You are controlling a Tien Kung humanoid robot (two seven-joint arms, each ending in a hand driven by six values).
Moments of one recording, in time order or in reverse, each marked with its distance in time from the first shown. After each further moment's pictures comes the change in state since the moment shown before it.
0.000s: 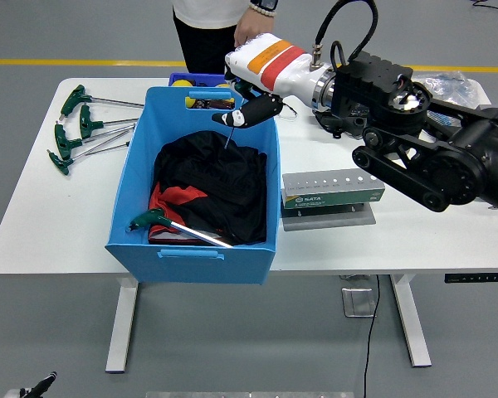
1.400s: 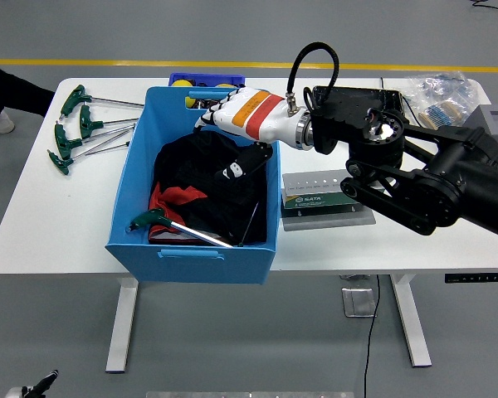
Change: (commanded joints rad) left arm -0.010 -0.003 0.041 0.000 -0.050 0.001 -0.003; right arm -0.079 -0.026 -0.011 0.042 -0.034 0.010 0.054
